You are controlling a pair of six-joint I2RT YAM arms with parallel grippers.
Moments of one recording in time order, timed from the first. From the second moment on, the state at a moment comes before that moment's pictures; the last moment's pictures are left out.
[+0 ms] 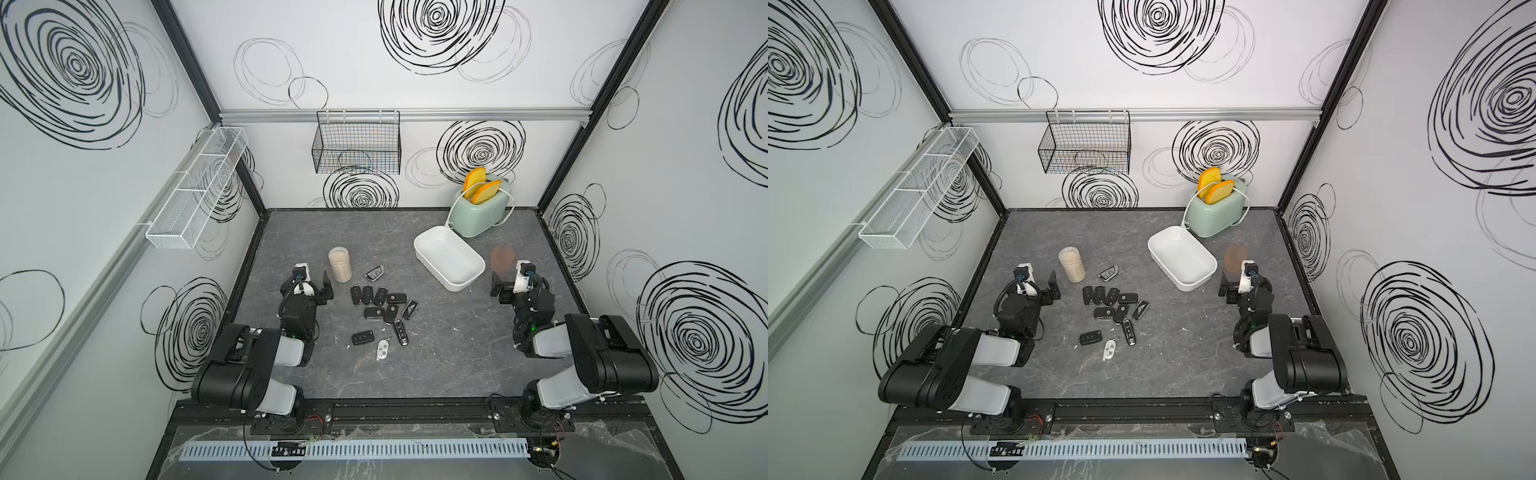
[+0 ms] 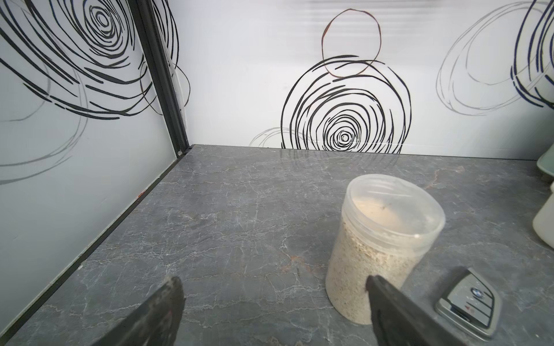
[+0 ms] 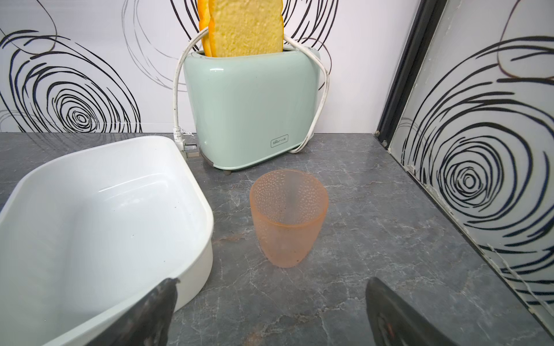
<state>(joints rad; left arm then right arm) -0.09 1.47 0.18 1.17 -0.23 -0.04 -0.02 1.52 0.21 1.14 -0.04 0.01</state>
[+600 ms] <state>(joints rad) -0.08 1.47 0.18 1.17 -0.20 -0.04 -0.03 1.52 0.21 1.14 -0.07 0.01</state>
